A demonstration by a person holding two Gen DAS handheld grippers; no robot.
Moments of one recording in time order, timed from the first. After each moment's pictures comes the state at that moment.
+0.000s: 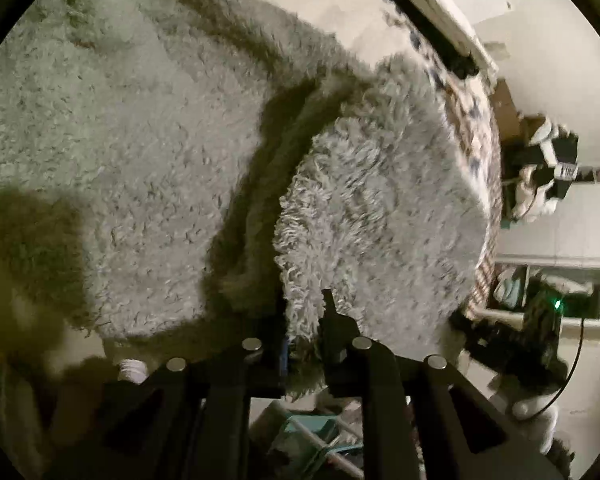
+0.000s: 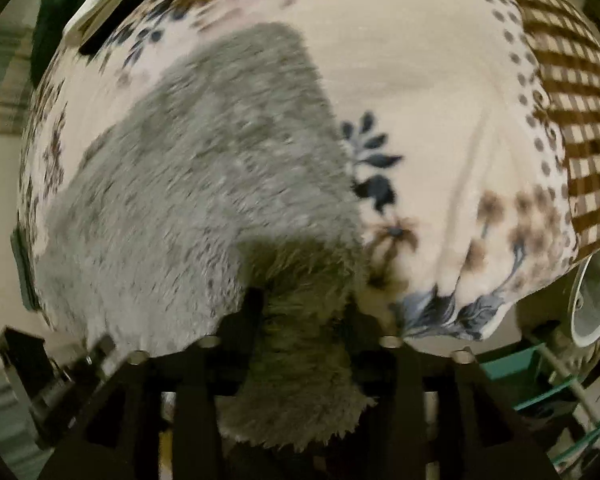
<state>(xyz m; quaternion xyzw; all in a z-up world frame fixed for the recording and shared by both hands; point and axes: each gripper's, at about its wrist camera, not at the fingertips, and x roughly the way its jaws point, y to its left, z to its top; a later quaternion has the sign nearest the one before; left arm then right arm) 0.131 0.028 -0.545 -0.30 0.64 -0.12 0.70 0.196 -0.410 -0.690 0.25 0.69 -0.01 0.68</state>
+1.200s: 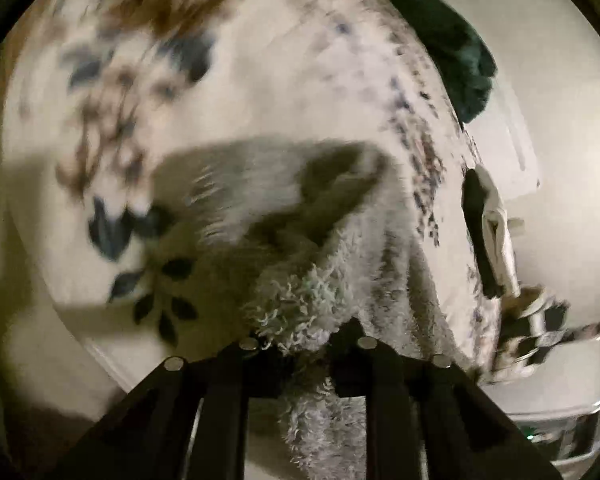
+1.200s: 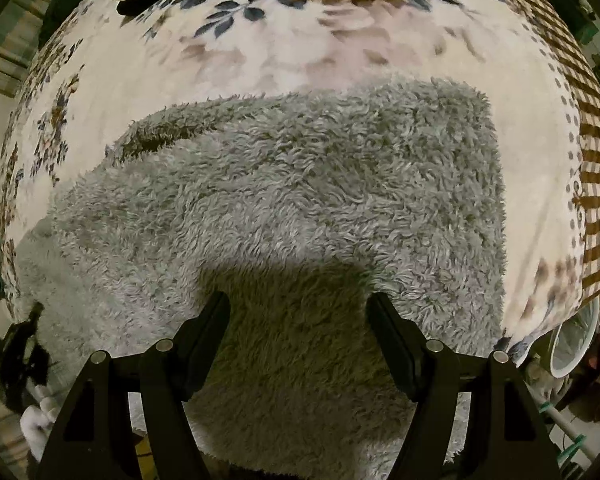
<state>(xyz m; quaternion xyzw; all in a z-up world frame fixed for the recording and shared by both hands) 0.161 0.265 -0.587 -0.47 0.47 0.03 0.75 0.279 -0.280 -0.680 0.16 0.68 -0.04 0.72</state>
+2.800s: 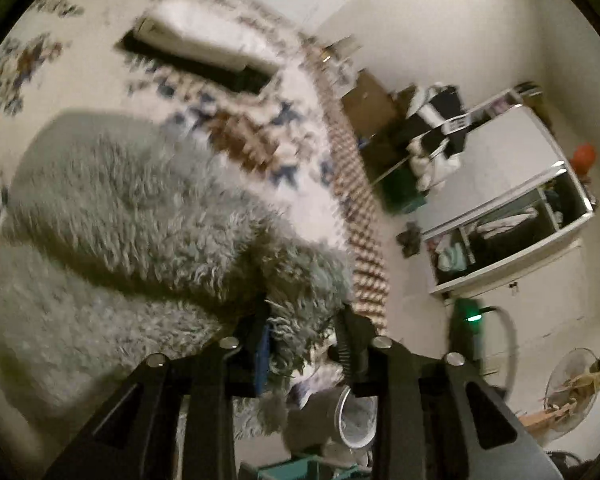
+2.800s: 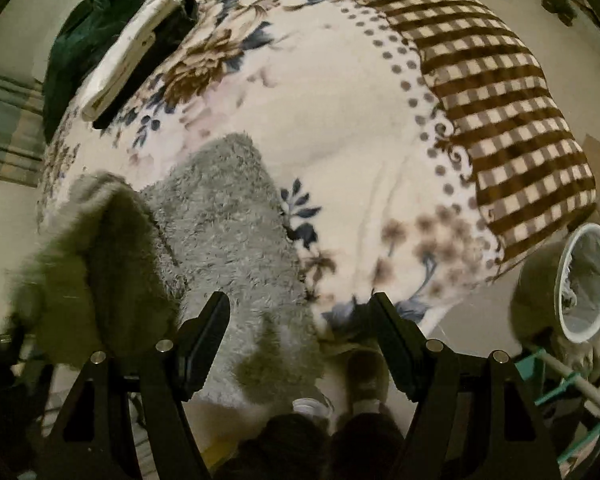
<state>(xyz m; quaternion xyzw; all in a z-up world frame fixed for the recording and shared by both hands) 0.146 -0.126 -0.439 -0.25 0.51 -0.29 0.77 0.161 -0.458 -0.628 0.29 0.60 -0.05 0.74</state>
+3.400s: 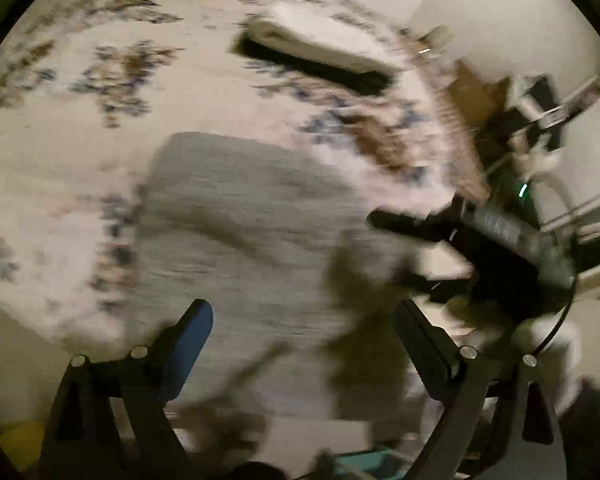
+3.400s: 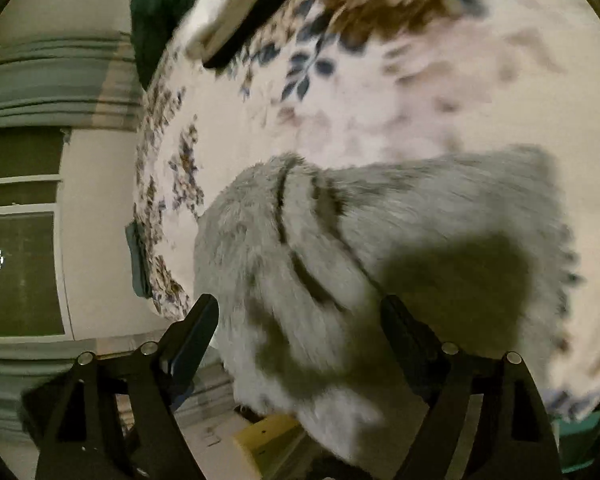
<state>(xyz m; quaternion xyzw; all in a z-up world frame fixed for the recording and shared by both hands) 0.147 -0.057 -0.441 -0.12 0.57 -0.11 0.81 0.313 -0.332 -0.666 0.37 0.62 0.17 0.67</state>
